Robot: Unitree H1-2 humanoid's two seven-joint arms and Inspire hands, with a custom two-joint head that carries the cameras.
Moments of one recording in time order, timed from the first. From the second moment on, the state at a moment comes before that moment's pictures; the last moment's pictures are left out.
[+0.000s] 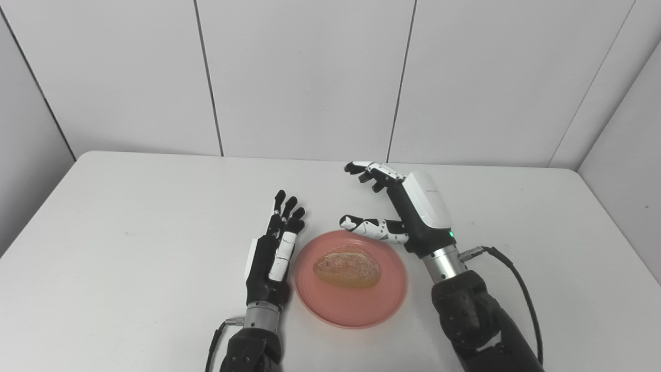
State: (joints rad) left arm -0.31 -0.13 -0.03 0.26 -0.04 -0.25 0.00; right arm -0.45 -0.12 0.20 0.11 -0.51 -0.18 -0.14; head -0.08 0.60
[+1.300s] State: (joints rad) left arm -0.64 -0.12 0.07 0.75 0.00 -0.23 0.18; right arm -0.58 0.07 -0.11 0.65 0.05 -0.22 -0.20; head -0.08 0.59
